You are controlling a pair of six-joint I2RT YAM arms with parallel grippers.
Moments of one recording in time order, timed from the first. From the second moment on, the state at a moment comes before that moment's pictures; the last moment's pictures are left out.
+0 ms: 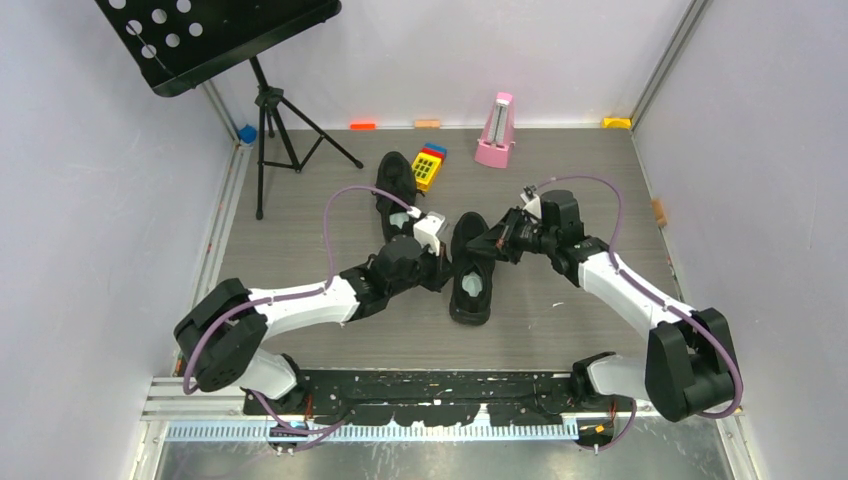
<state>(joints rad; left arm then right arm) -0.91 1.44 0.74 0.28 -0.03 -0.42 0.30 1.27 0.73 -0.04 -0.65 1.04</state>
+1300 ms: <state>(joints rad) -0.94 1.68 0.72 0.80 -0.10 -0.34 0.30 1.31 0.73 -0.01 -0.53 1.26</state>
